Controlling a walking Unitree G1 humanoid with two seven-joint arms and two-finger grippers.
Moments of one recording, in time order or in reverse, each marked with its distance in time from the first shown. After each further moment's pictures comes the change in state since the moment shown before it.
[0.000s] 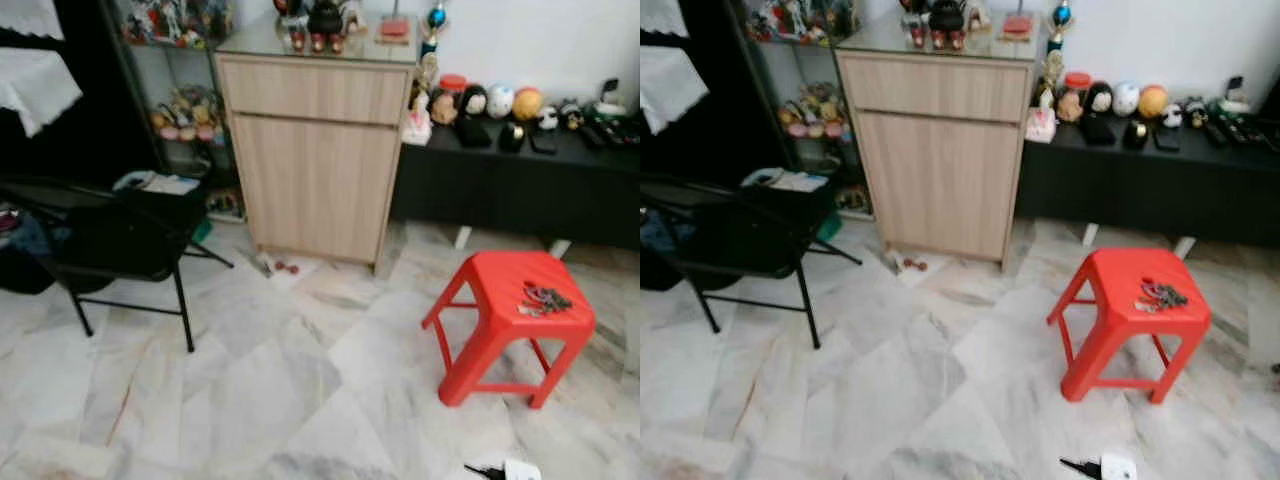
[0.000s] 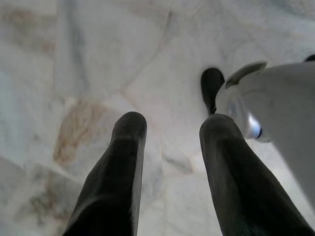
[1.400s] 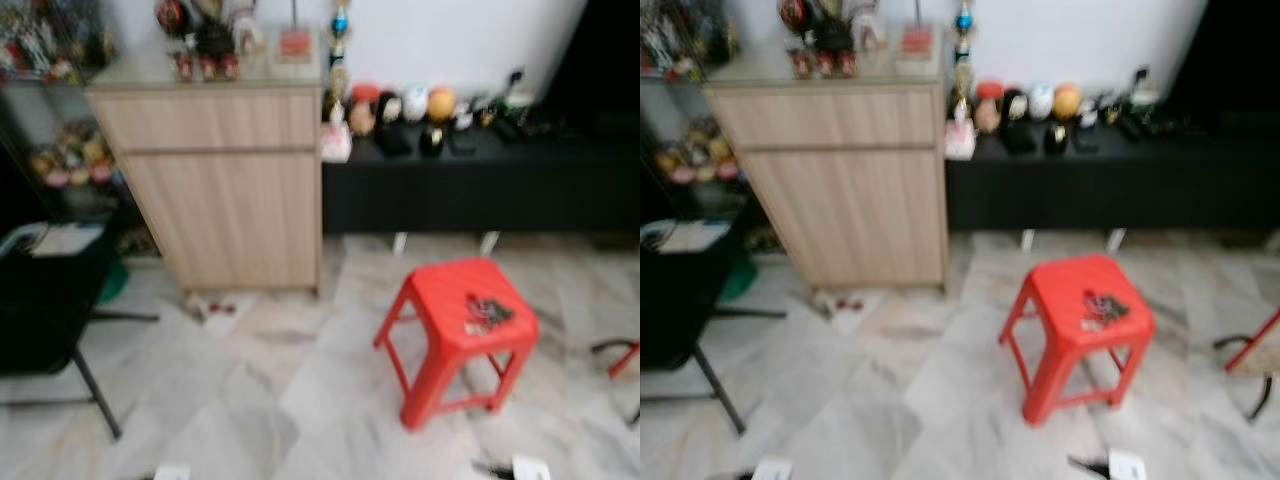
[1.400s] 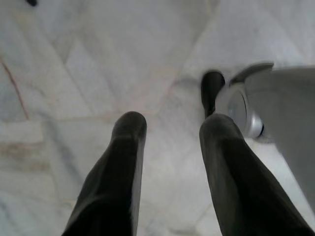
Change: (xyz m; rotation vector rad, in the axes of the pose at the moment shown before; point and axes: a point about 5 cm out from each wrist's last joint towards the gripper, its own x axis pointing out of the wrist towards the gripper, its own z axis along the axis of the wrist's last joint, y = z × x) left arm 0.003 -0.008 0.013 -0.010 -0.007 -0.002; right arm 0.002 0.014 0.011 -0.032 -0.034 0.039
